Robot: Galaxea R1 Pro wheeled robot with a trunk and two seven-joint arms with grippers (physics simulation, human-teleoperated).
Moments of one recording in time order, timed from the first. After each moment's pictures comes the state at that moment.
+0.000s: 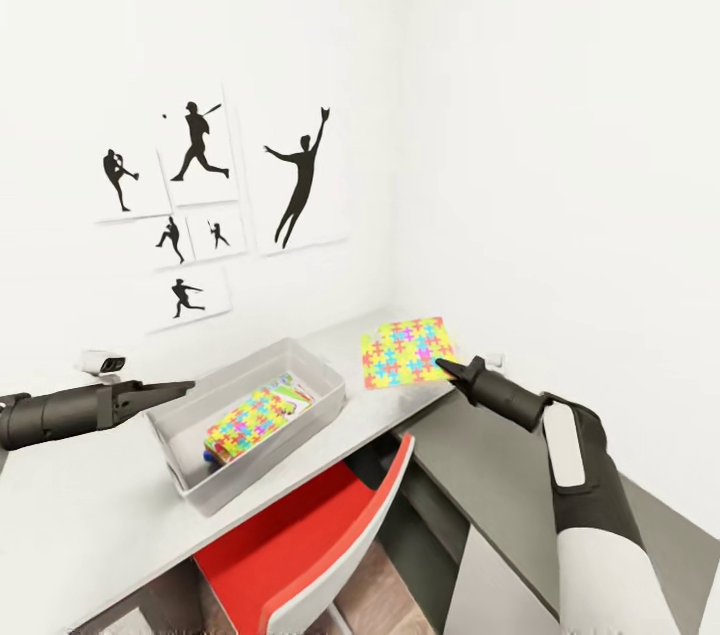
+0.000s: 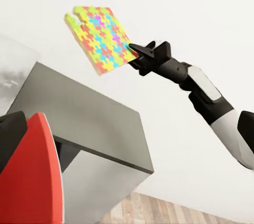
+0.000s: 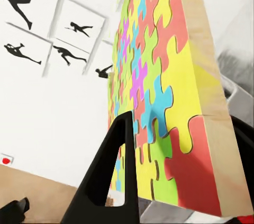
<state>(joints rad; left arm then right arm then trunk) -0.50 0.42 0.32 -1.44 0.17 1.03 -1.57 -0.63 0.09 -0.44 -1.19 -0.50 1.03 0.61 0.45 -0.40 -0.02</state>
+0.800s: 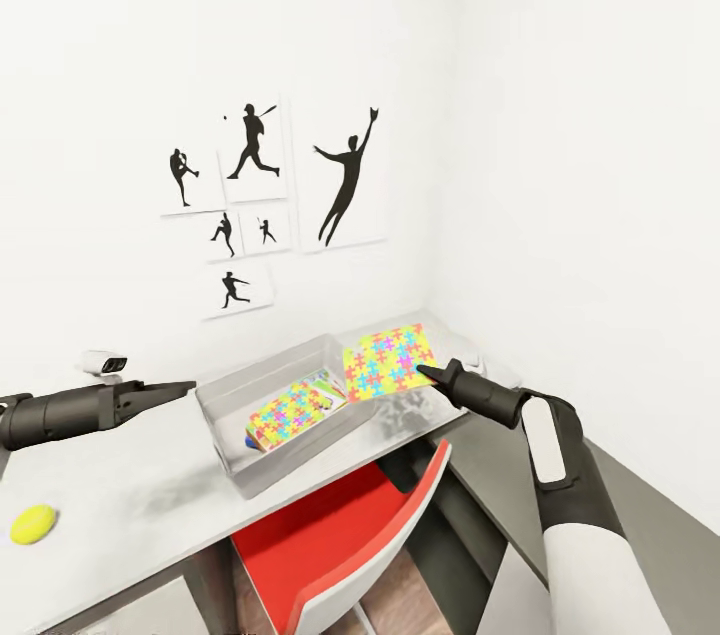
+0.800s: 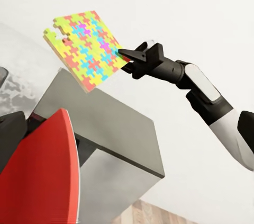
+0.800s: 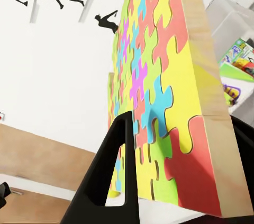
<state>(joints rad) -0.50 0.42 0.32 -1.44 0.17 1.02 -1.57 -0.64 0.10 -0.33 -1.17 -0.51 1.02 0.53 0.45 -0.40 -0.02</state>
